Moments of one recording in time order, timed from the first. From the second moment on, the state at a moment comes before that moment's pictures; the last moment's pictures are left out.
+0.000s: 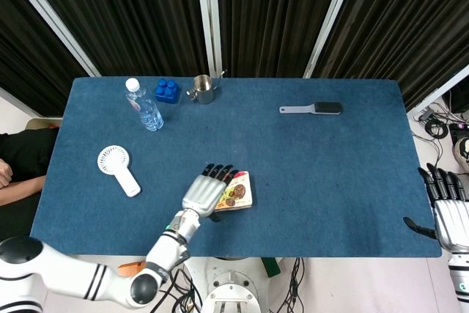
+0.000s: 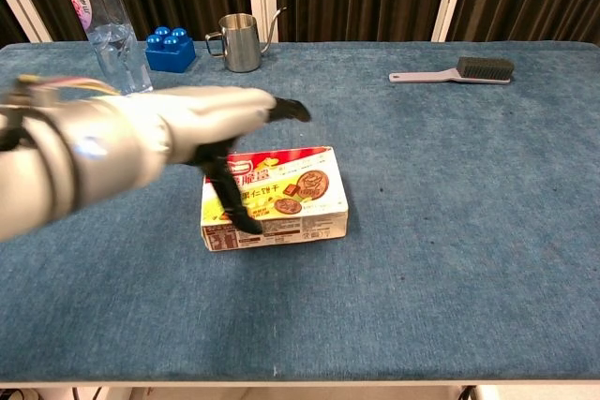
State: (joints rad) left arm -0.83 -1.76 -0.29 -1.98 0.54 1.22 1.06; right arm 0.04 -1.12 0.04 -1.52 -1.53 1.51 0.06
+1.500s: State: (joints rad) left arm -1.17 -2.04 -0.49 -1.58 0.18 1.35 1.15; right arm 0.06 -1.12 0.04 -1.52 -1.50 1.45 0.05
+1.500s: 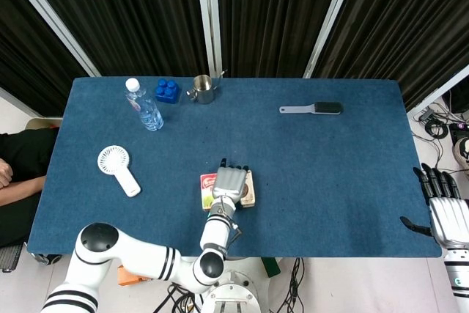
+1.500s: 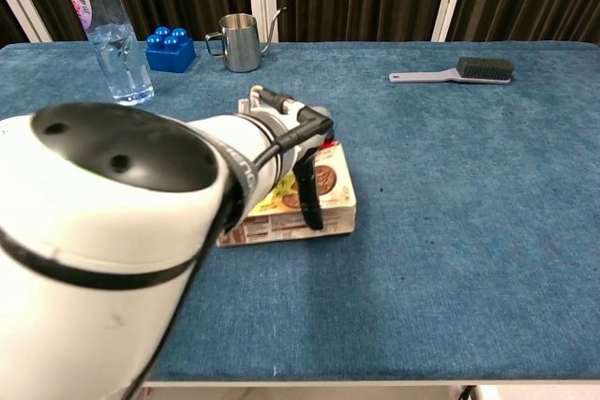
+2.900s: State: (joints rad) left arm -0.81 -1.98 -0.28 -1.07 1.46 0.96 -0.67; right arm 0.06 -1.11 0.05 -1.59 -1.47 1.44 -0.02
